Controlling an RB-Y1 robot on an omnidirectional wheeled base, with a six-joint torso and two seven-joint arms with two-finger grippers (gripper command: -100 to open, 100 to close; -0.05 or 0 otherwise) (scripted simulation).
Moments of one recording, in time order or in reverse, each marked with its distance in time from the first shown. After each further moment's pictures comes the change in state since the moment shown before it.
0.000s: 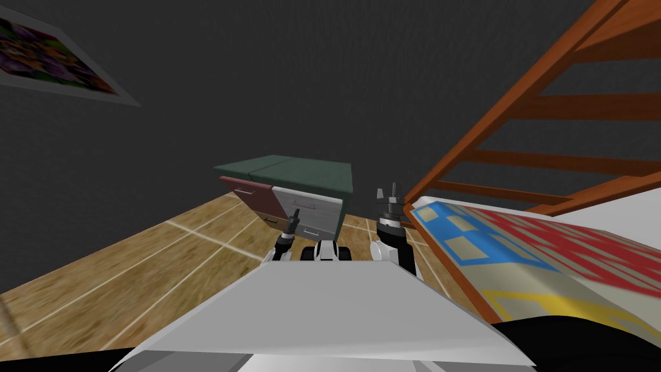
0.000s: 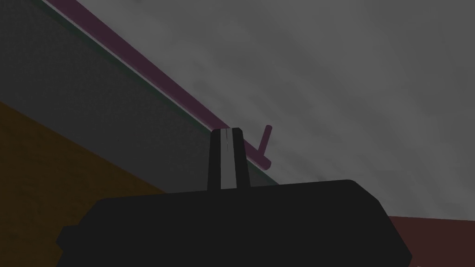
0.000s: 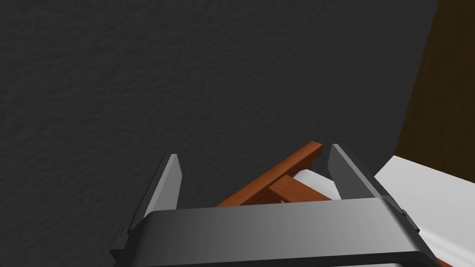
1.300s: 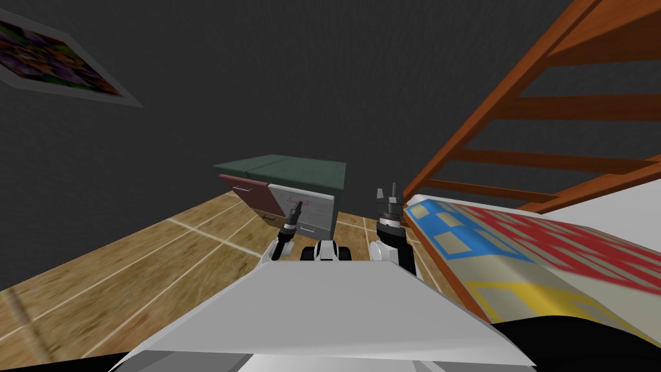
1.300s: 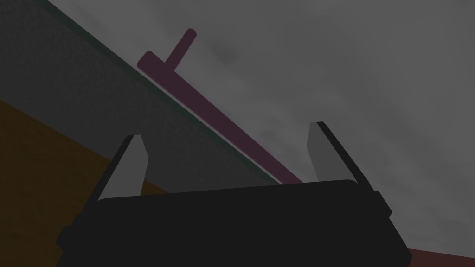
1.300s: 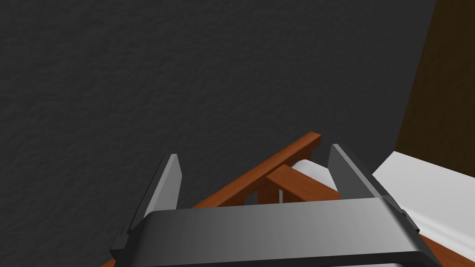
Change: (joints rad) left arm -0.064 -0.001 -0.001 -0.092 0.003 0.148 0.034; right arm 0.000 0.000 0.000 0.000 0.000 0.000 0.000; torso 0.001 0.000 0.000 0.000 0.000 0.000
